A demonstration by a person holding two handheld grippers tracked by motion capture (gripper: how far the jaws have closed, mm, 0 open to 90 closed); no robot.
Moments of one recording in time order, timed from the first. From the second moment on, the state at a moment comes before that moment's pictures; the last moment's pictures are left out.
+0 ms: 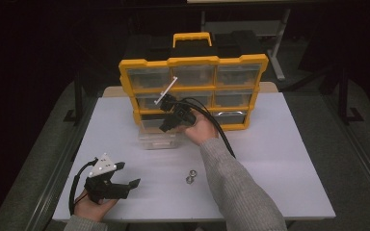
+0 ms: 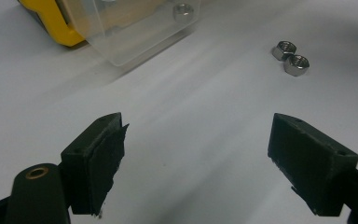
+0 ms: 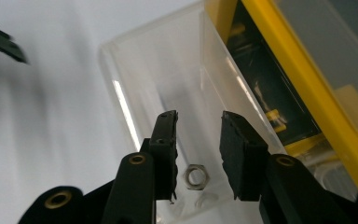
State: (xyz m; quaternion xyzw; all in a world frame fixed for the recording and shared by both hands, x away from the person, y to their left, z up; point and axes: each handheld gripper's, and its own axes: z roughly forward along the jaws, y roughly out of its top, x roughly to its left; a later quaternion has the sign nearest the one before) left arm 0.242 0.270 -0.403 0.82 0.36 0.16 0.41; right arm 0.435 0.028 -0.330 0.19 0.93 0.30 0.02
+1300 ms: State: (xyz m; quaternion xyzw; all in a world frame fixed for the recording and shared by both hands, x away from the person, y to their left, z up) left arm 0.242 0.269 -0.403 0.83 0.36 0.17 0.40; right arm 0.325 -0.064 -0.395 0.17 0.93 0.31 -0.01
